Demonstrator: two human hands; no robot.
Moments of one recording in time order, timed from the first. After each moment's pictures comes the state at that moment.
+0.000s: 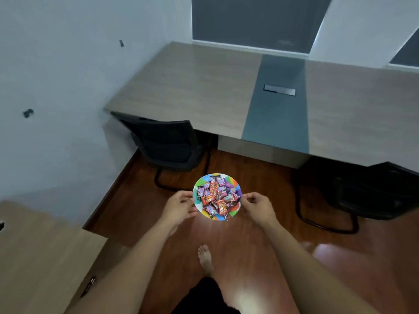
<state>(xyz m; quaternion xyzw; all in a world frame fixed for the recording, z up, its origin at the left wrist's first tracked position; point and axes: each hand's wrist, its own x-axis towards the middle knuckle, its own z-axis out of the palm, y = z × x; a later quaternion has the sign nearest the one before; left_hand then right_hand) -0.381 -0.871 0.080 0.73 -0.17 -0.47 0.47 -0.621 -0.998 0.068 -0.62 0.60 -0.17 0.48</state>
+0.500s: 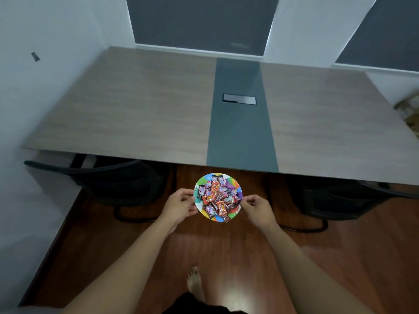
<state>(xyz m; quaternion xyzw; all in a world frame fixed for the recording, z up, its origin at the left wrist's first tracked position) -0.376 -1.143 0.075 0.70 -0.27 -0.53 0.40 -0.640 -1.208 0.056 -0.53 0.68 -0.21 0.46</state>
